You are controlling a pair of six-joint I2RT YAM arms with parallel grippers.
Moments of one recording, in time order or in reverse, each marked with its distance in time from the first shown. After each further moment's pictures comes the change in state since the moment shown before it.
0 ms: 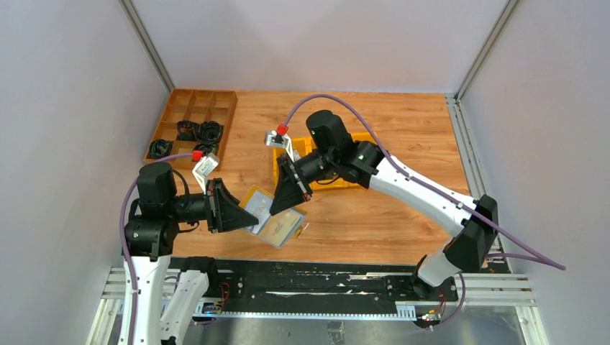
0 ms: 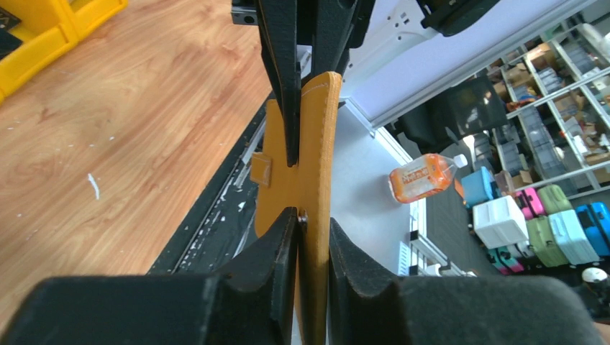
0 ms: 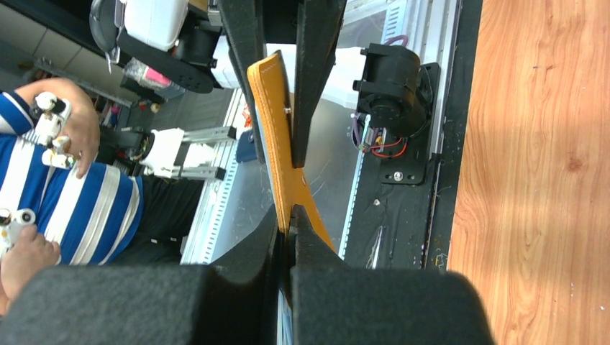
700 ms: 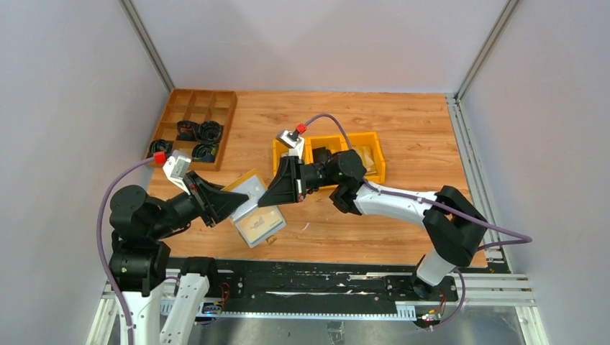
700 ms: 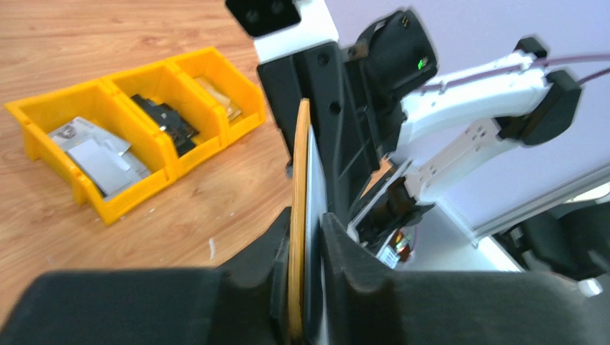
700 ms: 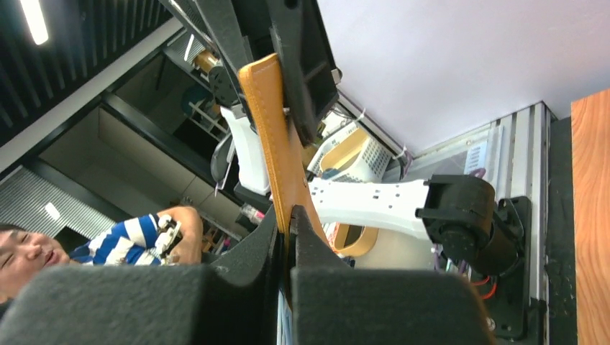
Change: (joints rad) left arm 0.000 -0.156 0.047 0.257 -0.414 -0.220; right arm 0.018 0.092 -0.474 1.484 0.195 0.982
